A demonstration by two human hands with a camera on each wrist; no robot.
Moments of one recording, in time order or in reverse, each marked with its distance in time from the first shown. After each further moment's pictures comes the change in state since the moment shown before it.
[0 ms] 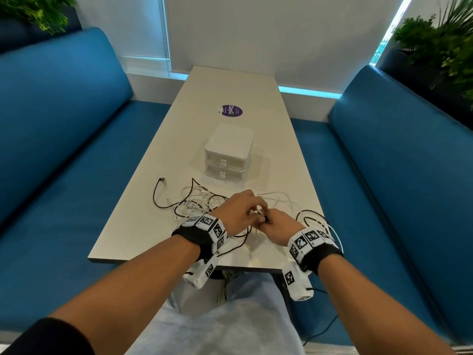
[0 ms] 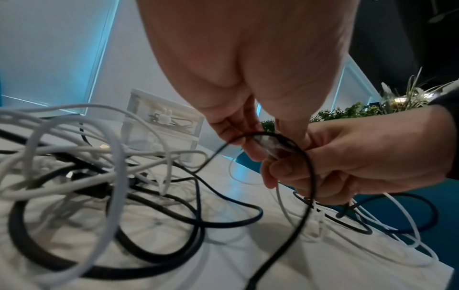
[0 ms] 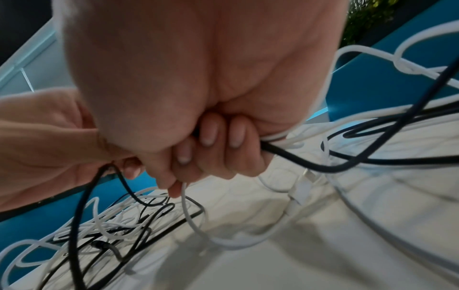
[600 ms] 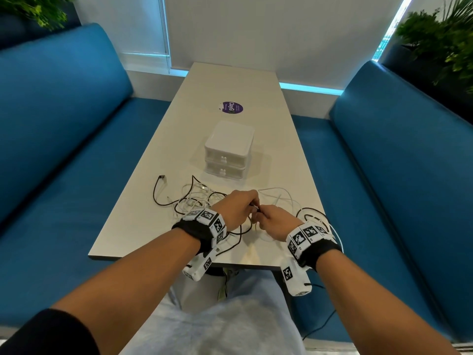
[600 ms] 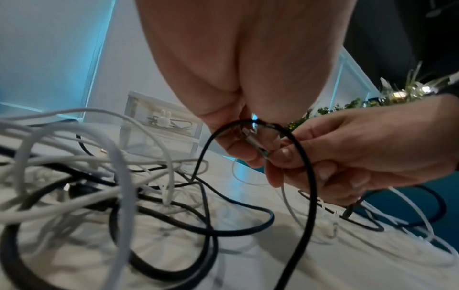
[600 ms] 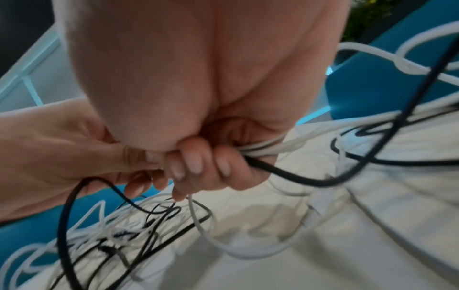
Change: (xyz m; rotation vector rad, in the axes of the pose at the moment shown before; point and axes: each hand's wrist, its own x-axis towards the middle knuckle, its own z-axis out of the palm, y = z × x) left_hand 0.006 -0.003 -0.001 0.020 -0.023 -0.114; right_hand 0.004 -0.007 -0.001 0.078 -0.046 0.005
